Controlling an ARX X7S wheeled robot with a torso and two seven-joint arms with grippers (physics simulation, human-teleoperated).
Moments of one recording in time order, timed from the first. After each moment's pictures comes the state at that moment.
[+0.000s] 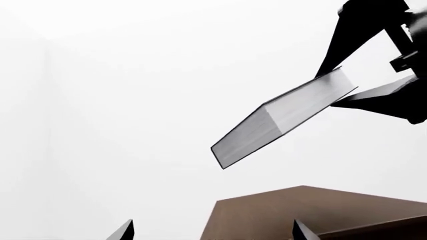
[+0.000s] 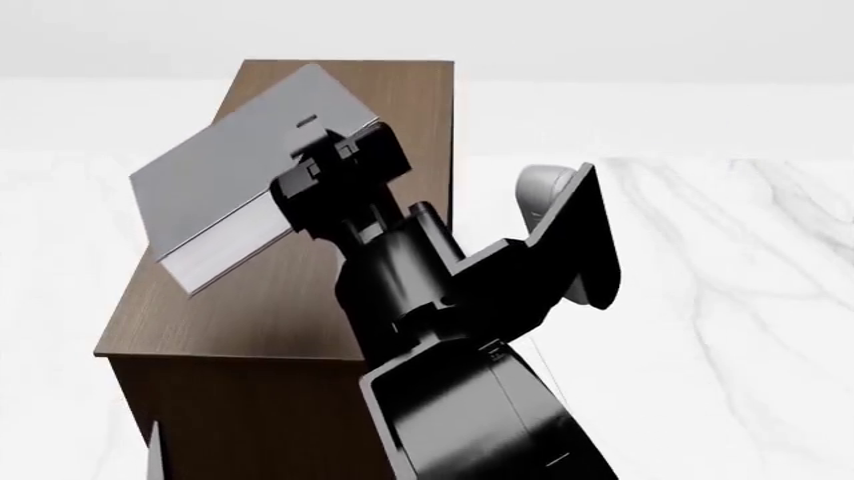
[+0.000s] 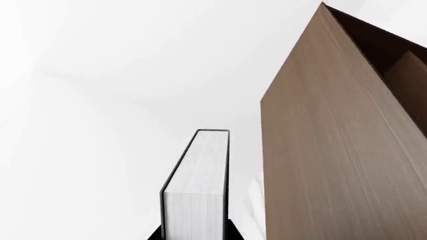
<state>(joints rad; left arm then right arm) 0.04 -0.39 0.43 0.16 0.13 0.47 -0.58 0.74 0.08 -0.37 -0.31 1.70 0.13 0.96</state>
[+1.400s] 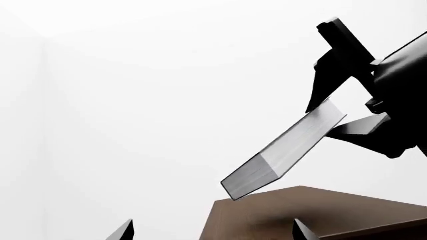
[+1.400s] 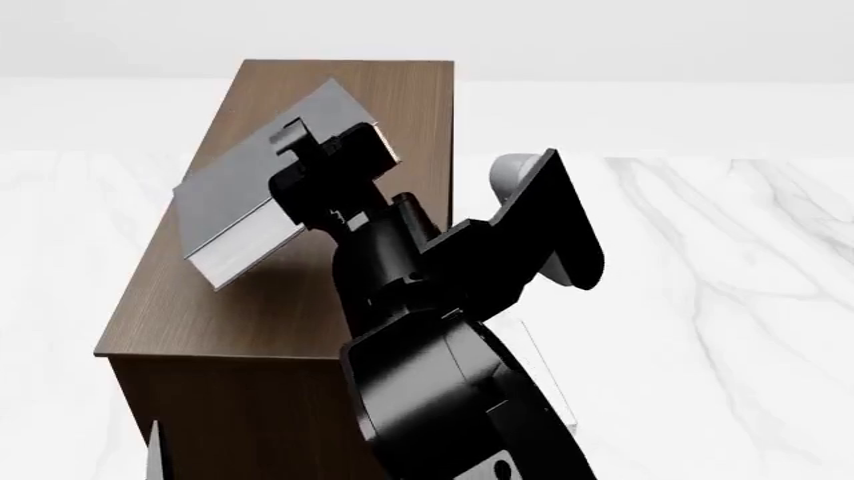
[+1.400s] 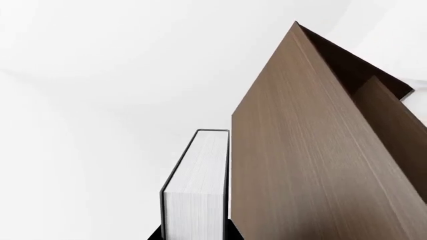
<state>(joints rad) 0.04 -0.41 0.44 0.20 0.12 0.44 -0.59 0.83 0.11 -0.51 -0.13 1.62 0.04 0.92</state>
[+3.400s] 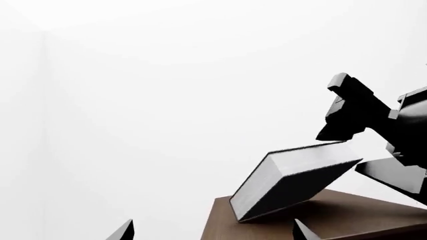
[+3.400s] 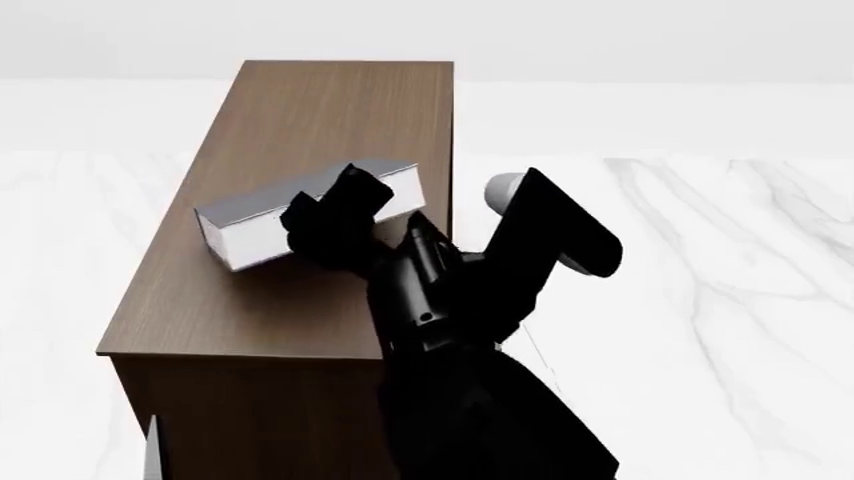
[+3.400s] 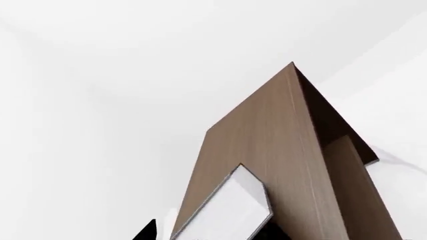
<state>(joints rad) 0.04 -0.42 0.45 0.25 0.09 0.38 -0.60 0.83 0.24 -0.68 0.00 1.45 0.04 0.69</state>
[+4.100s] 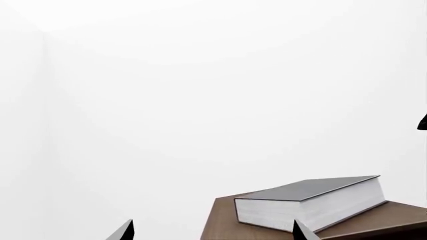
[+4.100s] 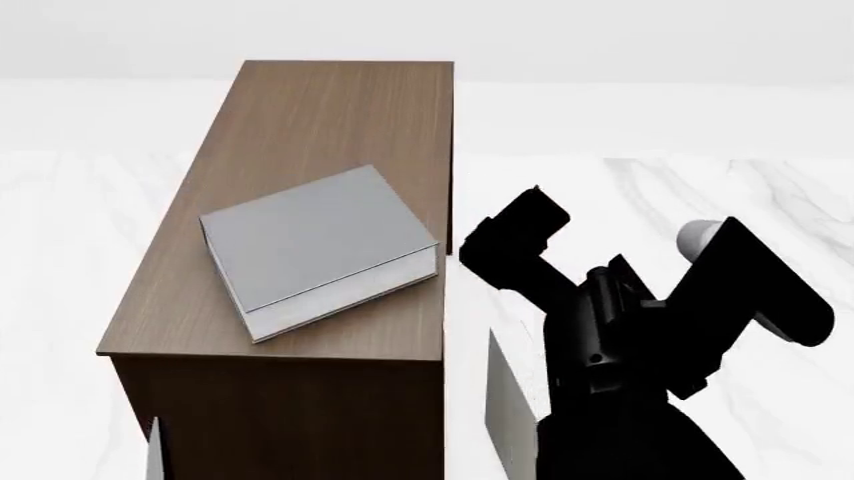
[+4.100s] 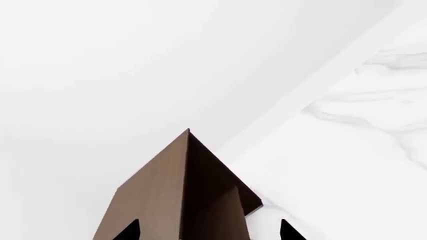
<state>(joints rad) 0.04 -0.42 0.46 0.24 0.10 0.38 -0.61 0.70 0.50 -0.57 -0.19 1.41 0.01 0.87</state>
